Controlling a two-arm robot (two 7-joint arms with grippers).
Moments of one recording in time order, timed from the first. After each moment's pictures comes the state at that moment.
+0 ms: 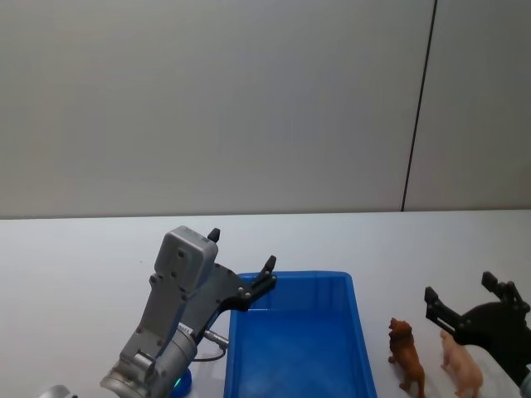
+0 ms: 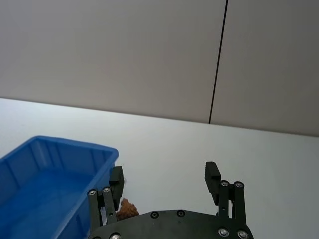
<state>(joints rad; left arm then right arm) -0.24 0.38 0.45 -1.63 -0.20 0.01 -0.01 -0.02 0.36 -0.20 -1.74 0.32 0.10 0.05</state>
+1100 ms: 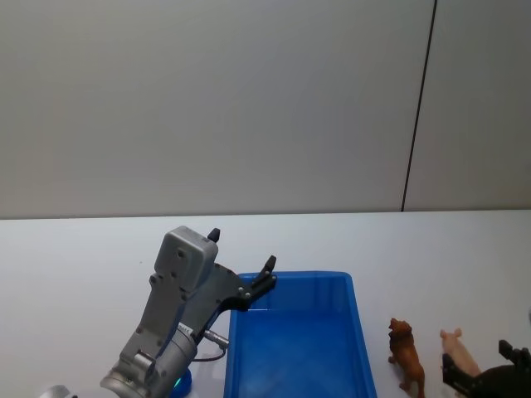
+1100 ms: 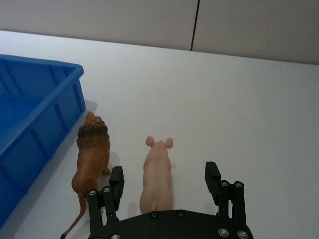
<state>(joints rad) -0.24 0.38 0.45 -1.63 -0.20 0.01 -0.01 -0.09 0.36 -0.20 -1.70 0.29 0.26 -0.02</state>
